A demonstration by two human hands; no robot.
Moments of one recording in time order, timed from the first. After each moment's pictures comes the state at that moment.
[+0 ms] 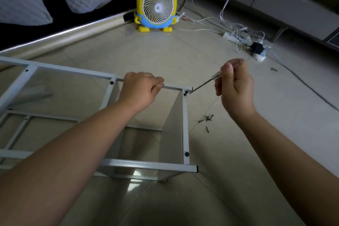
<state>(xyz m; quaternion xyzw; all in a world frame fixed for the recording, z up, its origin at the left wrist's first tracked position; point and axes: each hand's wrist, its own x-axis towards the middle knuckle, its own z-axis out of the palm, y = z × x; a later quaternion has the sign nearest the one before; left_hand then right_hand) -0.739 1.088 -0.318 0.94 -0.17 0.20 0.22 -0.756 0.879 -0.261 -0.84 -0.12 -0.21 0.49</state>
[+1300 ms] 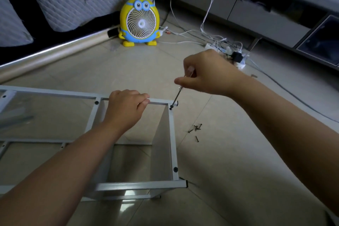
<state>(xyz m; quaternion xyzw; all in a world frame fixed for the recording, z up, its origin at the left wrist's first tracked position) -0.739 1.087 -0.324 0.95 -0.14 0.20 0.20 -0.736 0.901 -0.169 -0.96 -0.27 0.00 0.08</state>
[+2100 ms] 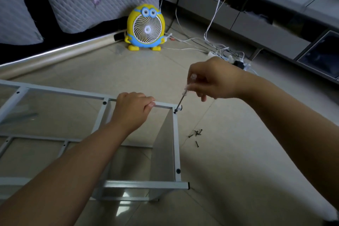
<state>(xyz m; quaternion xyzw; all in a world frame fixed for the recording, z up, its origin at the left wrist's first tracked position) -0.741 1.086 -0.318 0.96 -0.14 0.16 0.19 -0.732 0.893 -0.159 -0.93 -0.36 0.06 0.10</state>
